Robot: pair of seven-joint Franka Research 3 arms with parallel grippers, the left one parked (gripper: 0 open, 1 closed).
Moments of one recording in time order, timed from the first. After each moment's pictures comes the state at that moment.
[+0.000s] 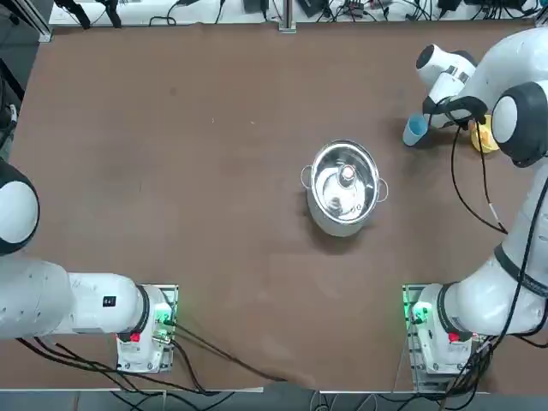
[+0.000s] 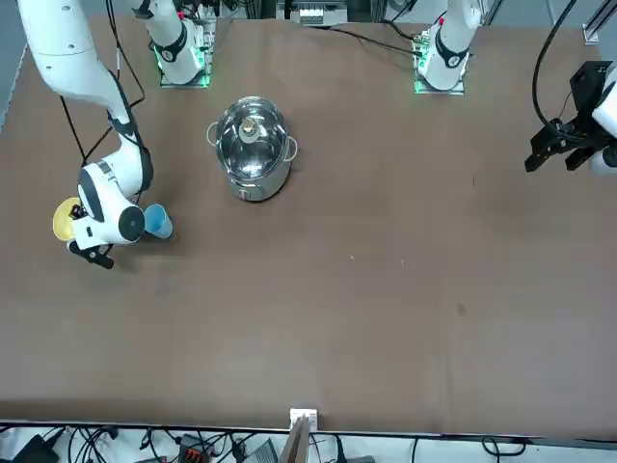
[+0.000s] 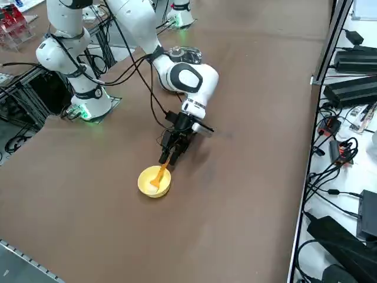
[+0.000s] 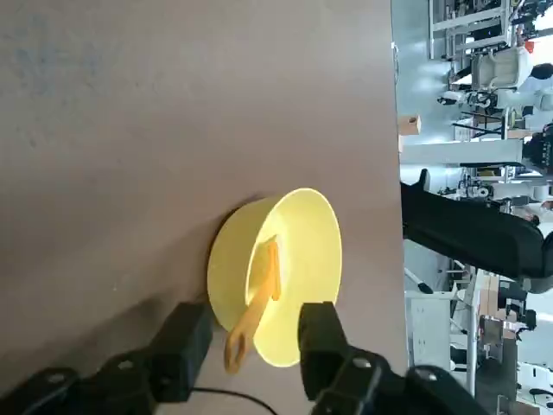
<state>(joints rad) 0.10 0.58 -0.15 -1.95 -0.98 2.01 0.95</state>
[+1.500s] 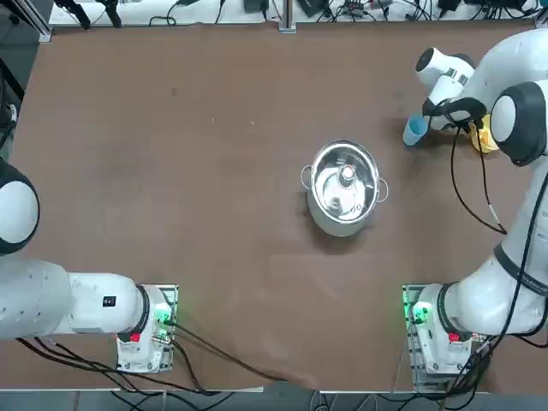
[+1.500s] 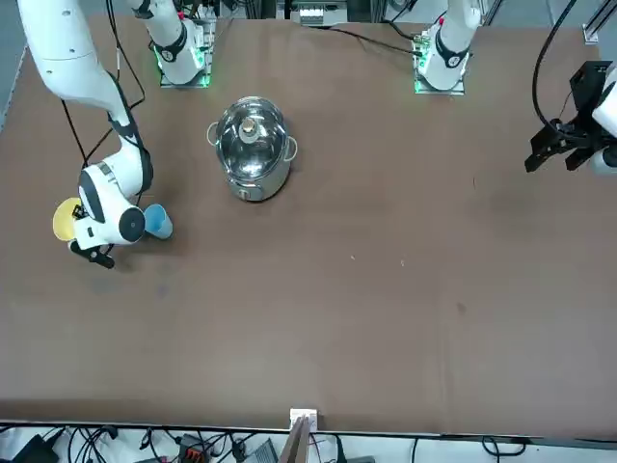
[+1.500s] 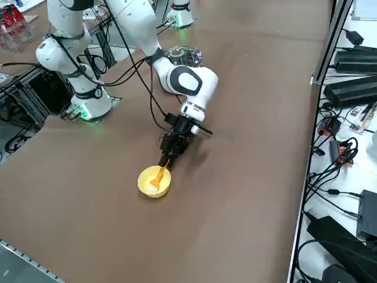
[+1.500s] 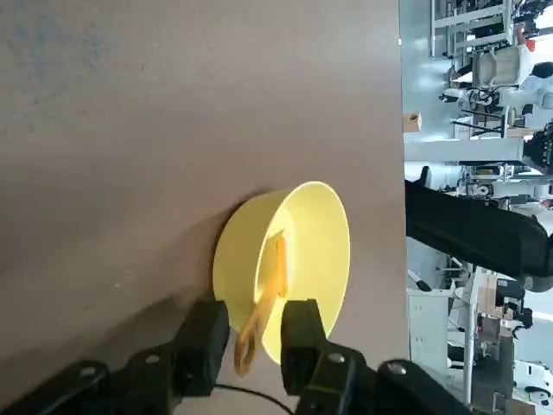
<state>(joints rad) 0.10 0.60 -0.15 -1.95 -0.98 2.01 0.95</state>
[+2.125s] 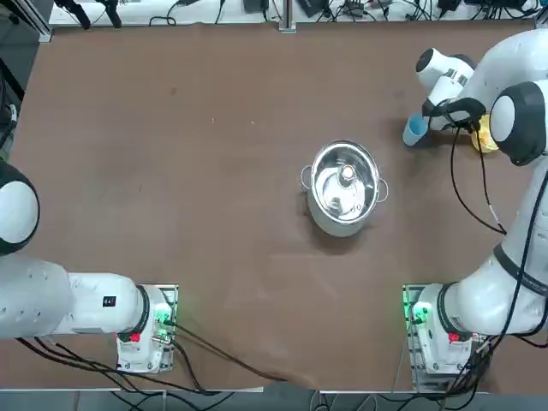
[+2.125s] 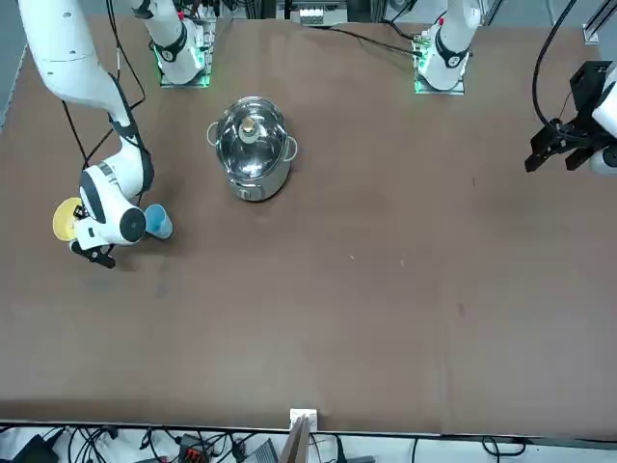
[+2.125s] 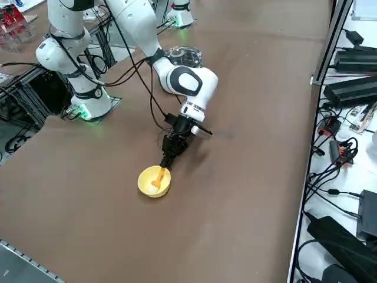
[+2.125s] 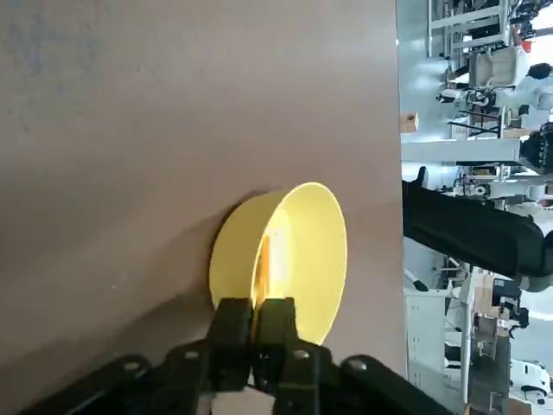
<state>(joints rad) 0.10 0.60 -0.15 -1.94 -0.98 2.00 0.95</state>
